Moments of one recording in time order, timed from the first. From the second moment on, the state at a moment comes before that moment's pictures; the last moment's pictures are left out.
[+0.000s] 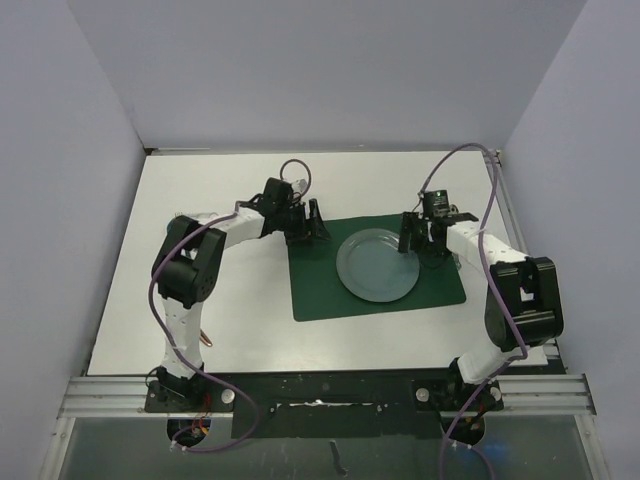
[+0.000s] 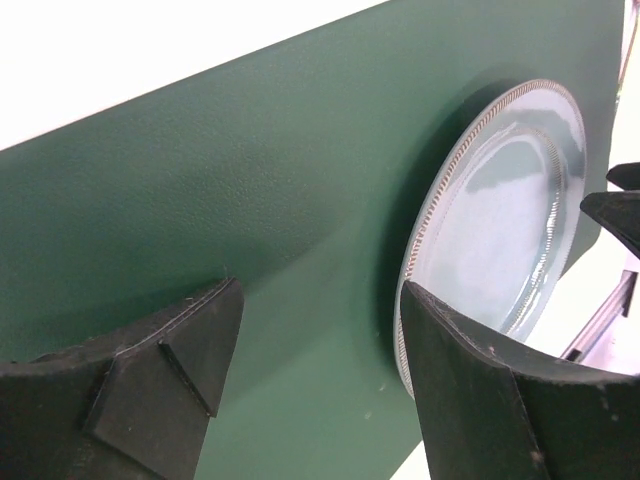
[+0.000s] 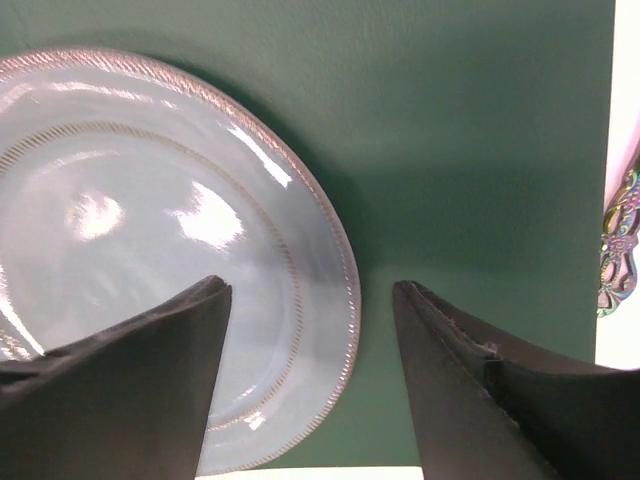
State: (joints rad) left arm -0.45 2.10 1.38 -0.14 0.46 -0.59; right arm 0.16 1.62 1.05 -0.47 0.02 0.24
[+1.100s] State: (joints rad) left arm -0.46 2.26 1.71 -0.44 0.36 -0.50; right arm 0.16 1.58 0.95 -0.44 -0.06 0.28
